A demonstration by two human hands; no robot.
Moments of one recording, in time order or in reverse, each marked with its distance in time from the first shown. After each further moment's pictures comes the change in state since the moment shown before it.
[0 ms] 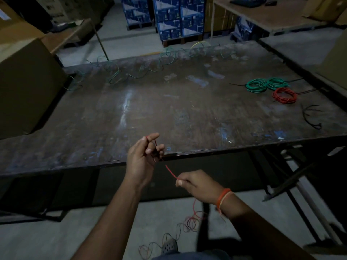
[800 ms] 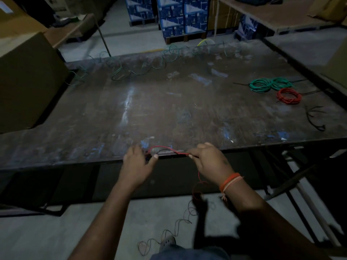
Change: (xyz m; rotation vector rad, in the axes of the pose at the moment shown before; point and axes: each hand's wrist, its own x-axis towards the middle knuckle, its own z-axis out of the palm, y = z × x) left_hand 0.000 0.002 -0.051 1.654 0.072 0.011; right_hand 0.017 -0.003 -0.047 -0.417 0.385 -0.032
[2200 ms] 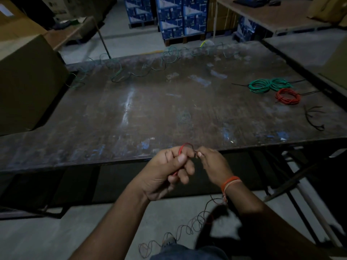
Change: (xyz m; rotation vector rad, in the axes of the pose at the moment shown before) left_hand -0.056 0.080 -0.028 -1.510 -0.842 0.278; right_hand -0.009 0.032 0.034 0.178 0.031 0.225
